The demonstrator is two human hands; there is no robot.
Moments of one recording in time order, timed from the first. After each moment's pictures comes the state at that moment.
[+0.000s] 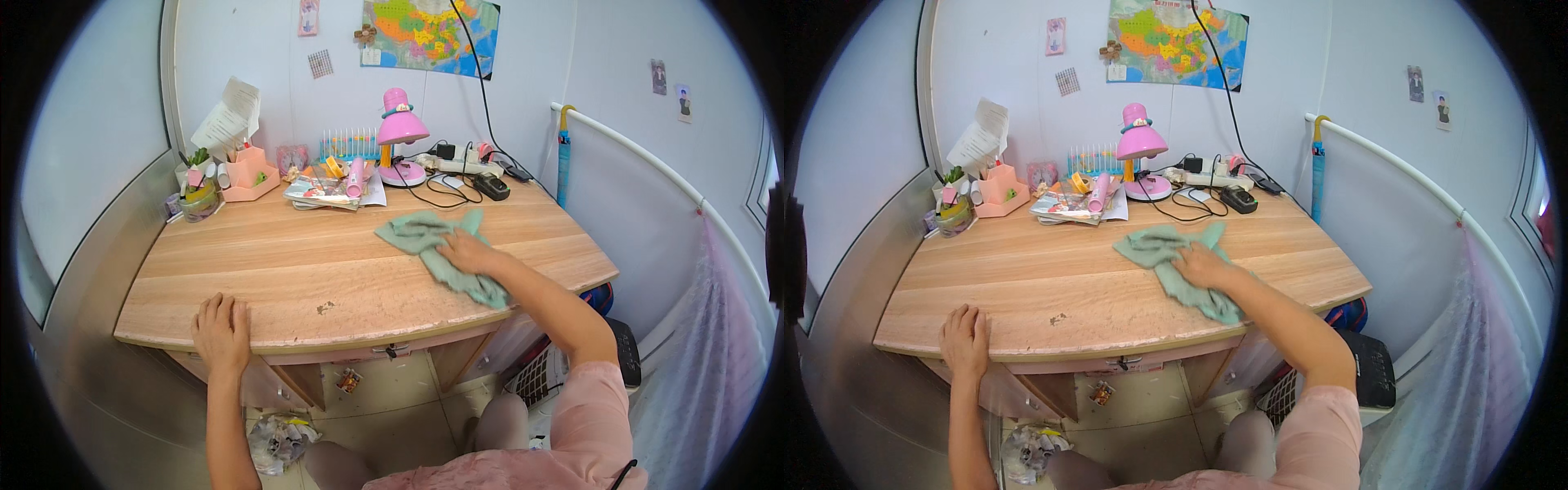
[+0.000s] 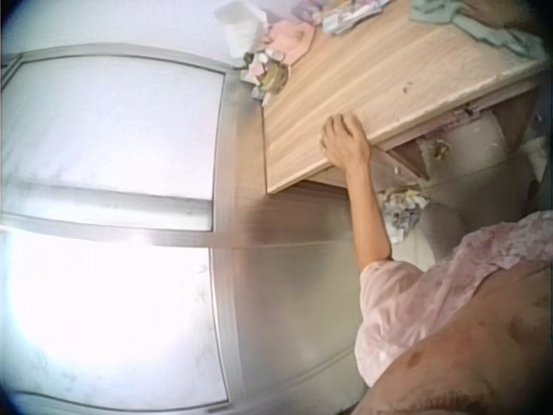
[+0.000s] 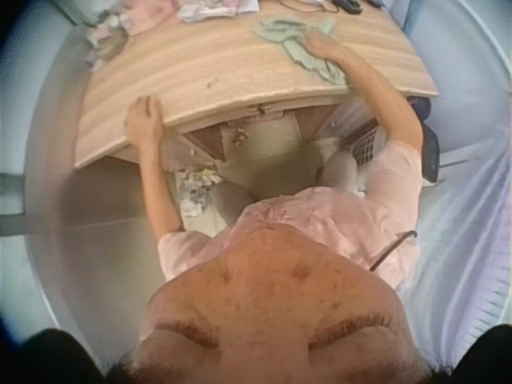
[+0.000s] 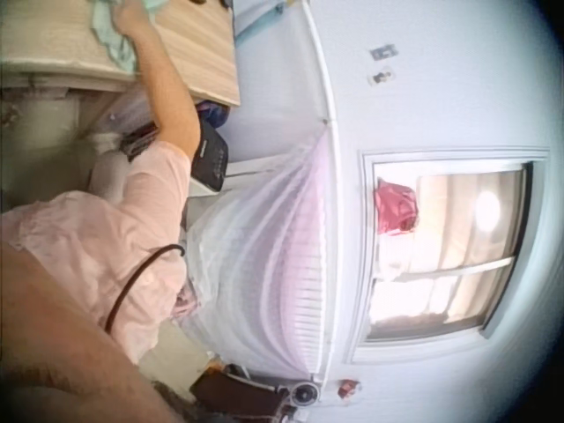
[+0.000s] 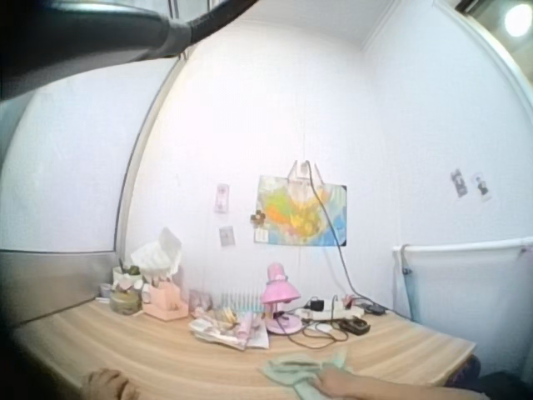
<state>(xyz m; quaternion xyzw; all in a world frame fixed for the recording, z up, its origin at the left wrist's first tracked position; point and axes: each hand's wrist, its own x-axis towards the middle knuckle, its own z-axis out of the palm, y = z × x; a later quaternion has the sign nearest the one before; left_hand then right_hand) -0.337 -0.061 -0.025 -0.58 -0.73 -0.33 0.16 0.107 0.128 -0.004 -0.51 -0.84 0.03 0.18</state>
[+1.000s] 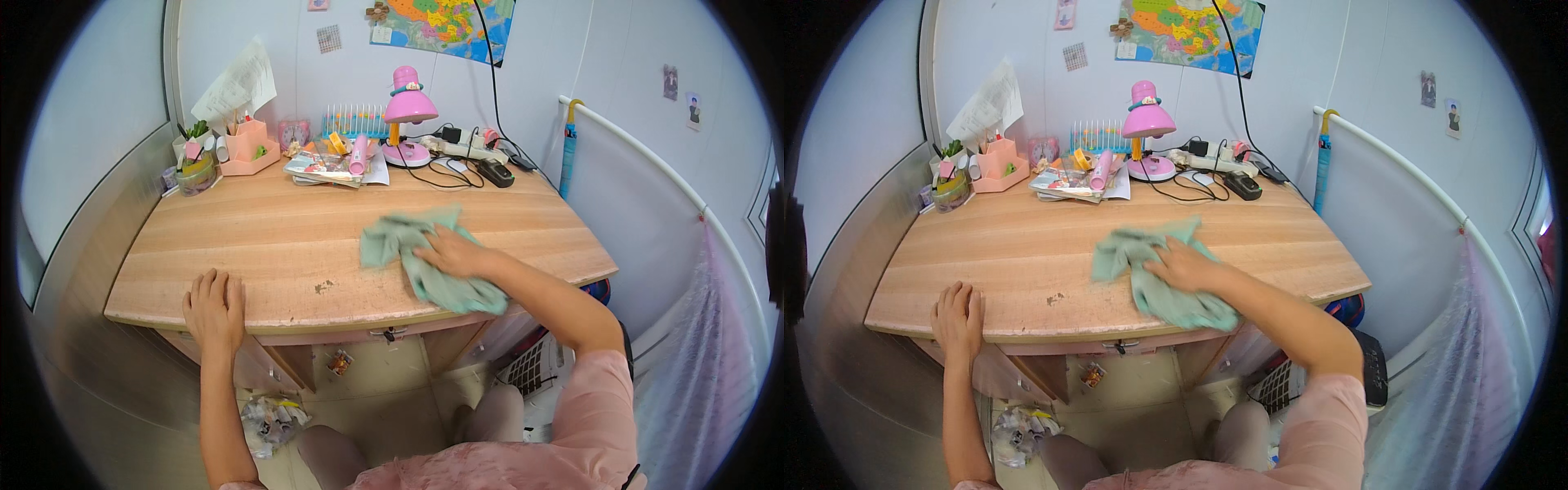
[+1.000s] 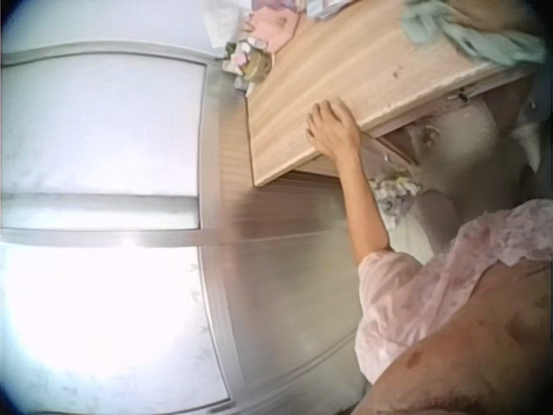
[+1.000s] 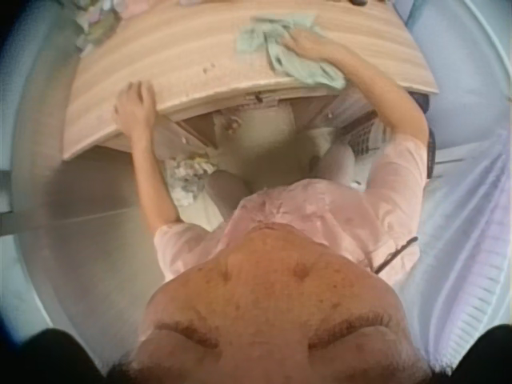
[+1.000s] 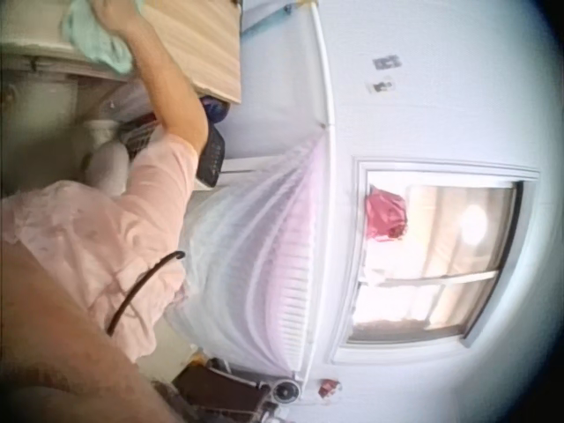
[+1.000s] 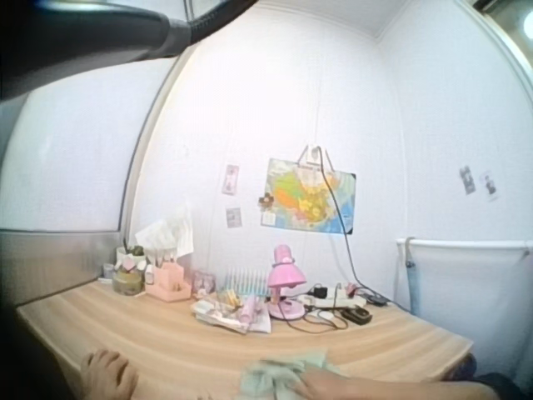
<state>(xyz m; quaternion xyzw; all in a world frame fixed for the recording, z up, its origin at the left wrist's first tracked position) -0.334 -0.058 -0.027 -0.57 -0.73 -0.33 0.17 0.070 0.096 0.005 -0.40 -0.90 0.12 0.11</state>
